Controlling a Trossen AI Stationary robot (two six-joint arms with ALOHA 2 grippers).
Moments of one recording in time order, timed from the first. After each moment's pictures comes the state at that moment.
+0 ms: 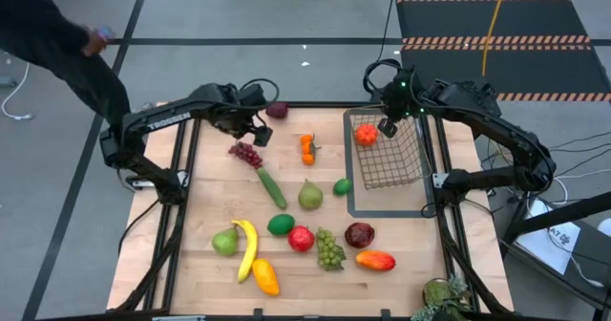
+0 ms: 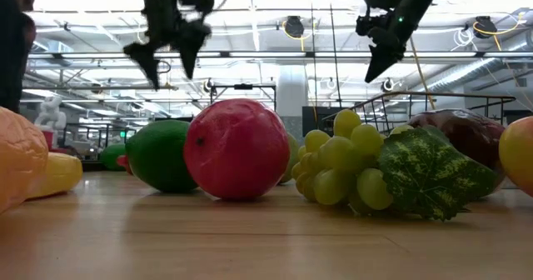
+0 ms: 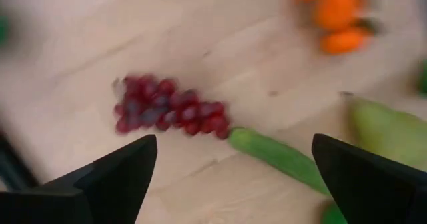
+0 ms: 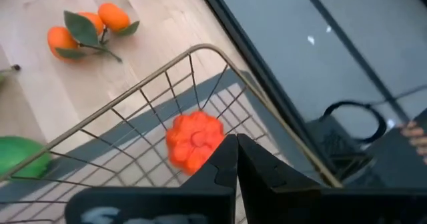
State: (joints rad) left arm 0.48 1.50 1.39 -1.22 0.00 -0.68; right arm -0.74 1.22 1.12 -0.81 -0.01 -0.25
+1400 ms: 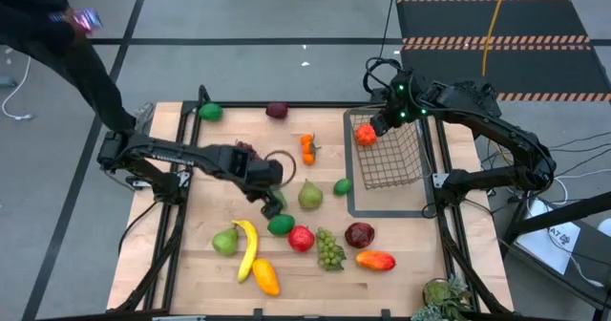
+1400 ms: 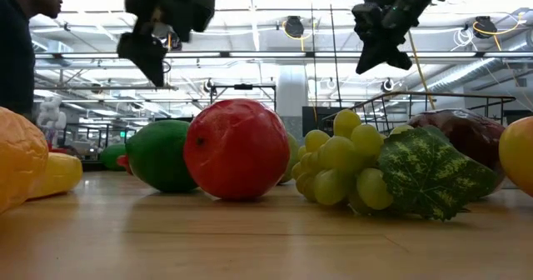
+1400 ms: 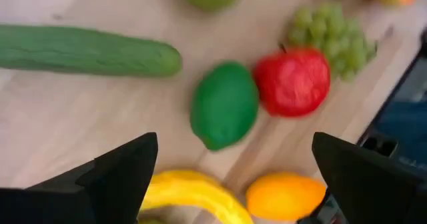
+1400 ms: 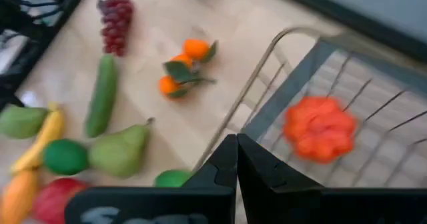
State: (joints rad) left arm -0.09 1.50 1.21 -0.86 0.21 -0.82; right arm -0.70 1.21 1.12 -0.82 -0.30 0.35
